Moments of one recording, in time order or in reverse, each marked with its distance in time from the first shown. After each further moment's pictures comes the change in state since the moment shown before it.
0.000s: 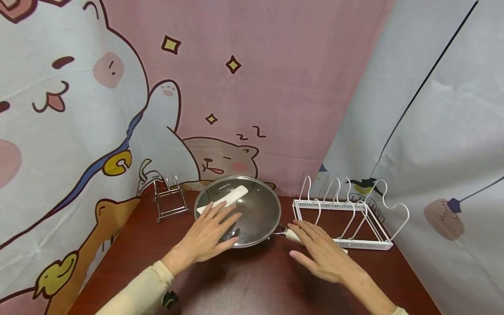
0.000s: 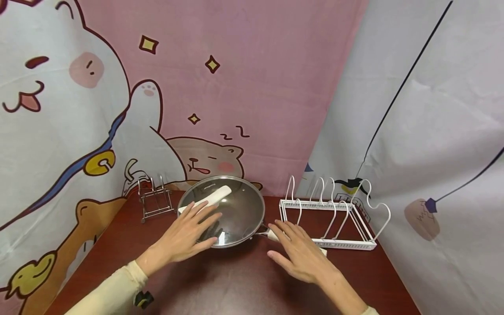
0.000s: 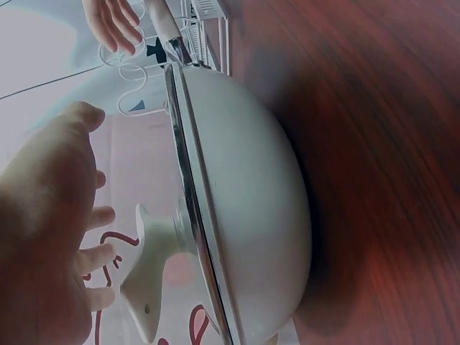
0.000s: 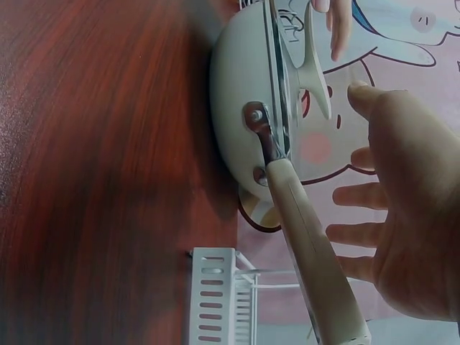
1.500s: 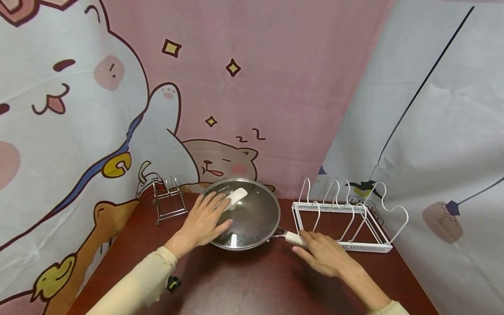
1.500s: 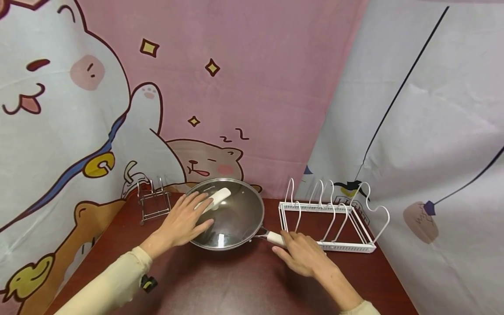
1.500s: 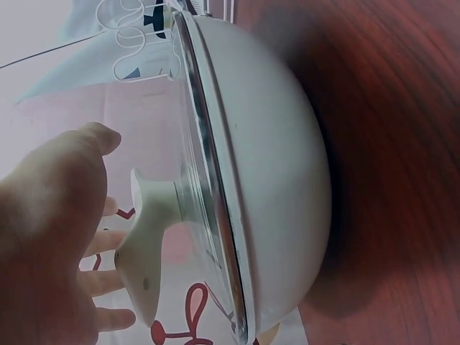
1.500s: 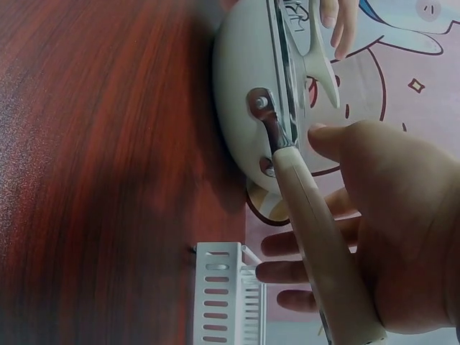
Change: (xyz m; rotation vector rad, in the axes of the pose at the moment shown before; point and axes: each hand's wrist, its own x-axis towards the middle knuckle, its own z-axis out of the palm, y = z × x) left_hand 0.023 -0.030 0.006 0.036 -0.029 -0.175; right_hand 0.007 0.013 0.003 -0.020 -0.160 0.180
